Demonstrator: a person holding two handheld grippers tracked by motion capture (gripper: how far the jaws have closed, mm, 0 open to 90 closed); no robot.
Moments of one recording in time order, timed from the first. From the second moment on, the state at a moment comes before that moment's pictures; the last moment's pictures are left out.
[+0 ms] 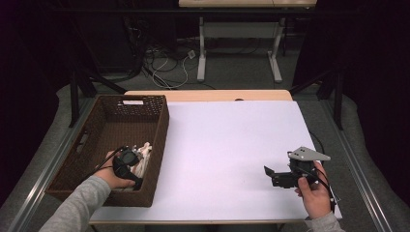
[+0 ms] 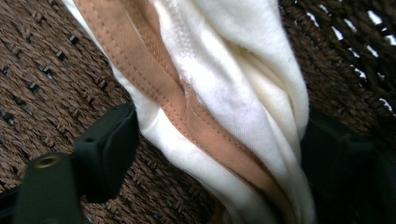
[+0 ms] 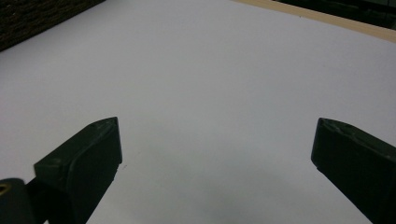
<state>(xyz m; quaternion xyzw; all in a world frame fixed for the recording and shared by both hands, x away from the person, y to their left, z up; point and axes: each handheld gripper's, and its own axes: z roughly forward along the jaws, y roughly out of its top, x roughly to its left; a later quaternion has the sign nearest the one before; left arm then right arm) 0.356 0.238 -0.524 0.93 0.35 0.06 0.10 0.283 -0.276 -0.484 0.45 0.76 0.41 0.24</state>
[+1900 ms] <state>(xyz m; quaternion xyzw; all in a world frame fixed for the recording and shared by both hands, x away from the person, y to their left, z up) 0.361 0.254 -0.507 0.90 0.40 0.06 0.18 0.286 -0.269 -0.495 0.44 0.77 0.39 0.24</state>
